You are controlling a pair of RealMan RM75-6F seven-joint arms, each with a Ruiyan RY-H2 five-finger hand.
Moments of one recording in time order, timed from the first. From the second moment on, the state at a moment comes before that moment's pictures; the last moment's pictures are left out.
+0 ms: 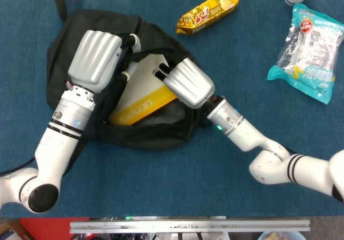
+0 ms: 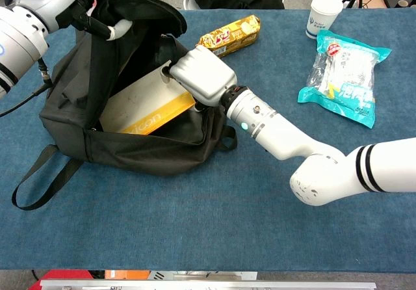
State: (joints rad) left arm -0.69 -1.34 -0.26 -1.92 1.13 1.21 0.33; right arm 0.92 -2.08 0.15 -0.83 -1.53 1.10 -0.32
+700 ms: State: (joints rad) left arm -0.70 -1.34 -0.25 -1.94 1.10 1.20 0.37; right arm 0.81 -1.65 0.09 -1.34 -1.48 1.03 -0.41
